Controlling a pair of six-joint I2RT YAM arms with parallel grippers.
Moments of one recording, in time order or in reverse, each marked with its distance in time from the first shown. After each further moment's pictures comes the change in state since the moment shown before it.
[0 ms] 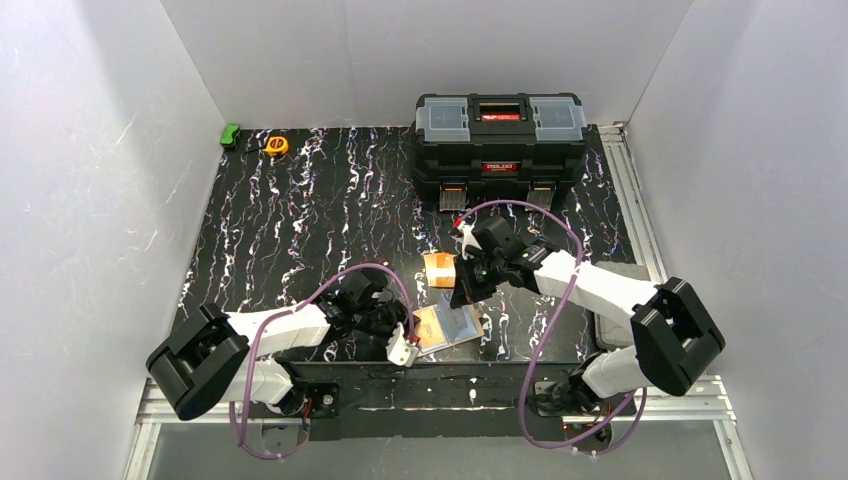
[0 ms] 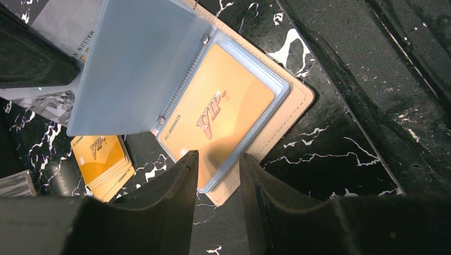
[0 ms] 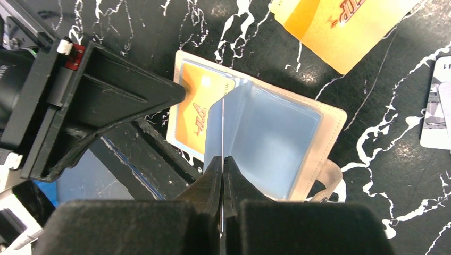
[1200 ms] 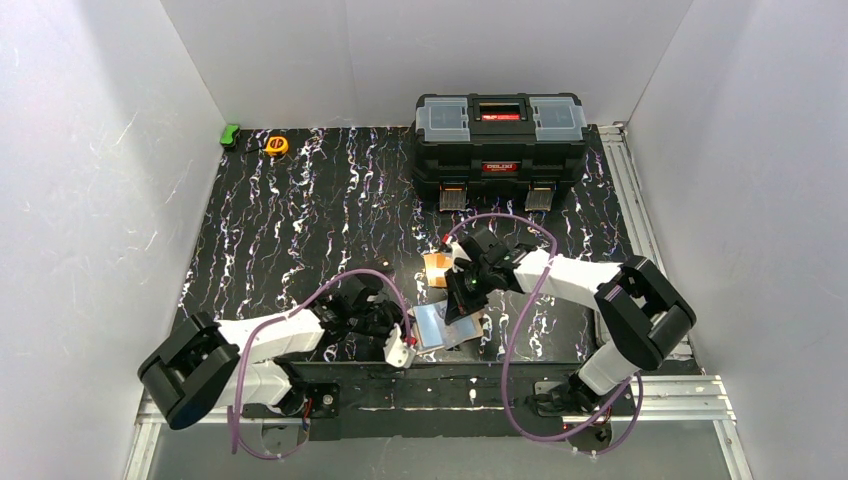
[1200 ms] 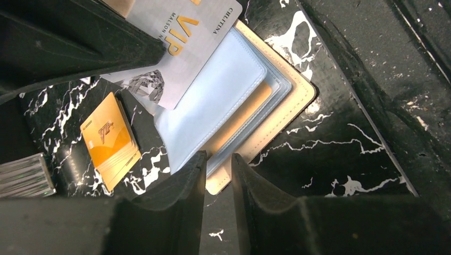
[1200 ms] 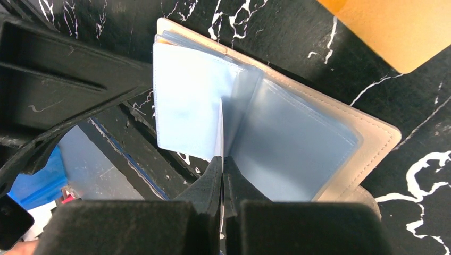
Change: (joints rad) left arm 0.000 -0.040 -0.030 0.018 -0.046 -0.002; right arm 0.029 0.159 -0.018 0.045 -0.079 0.008
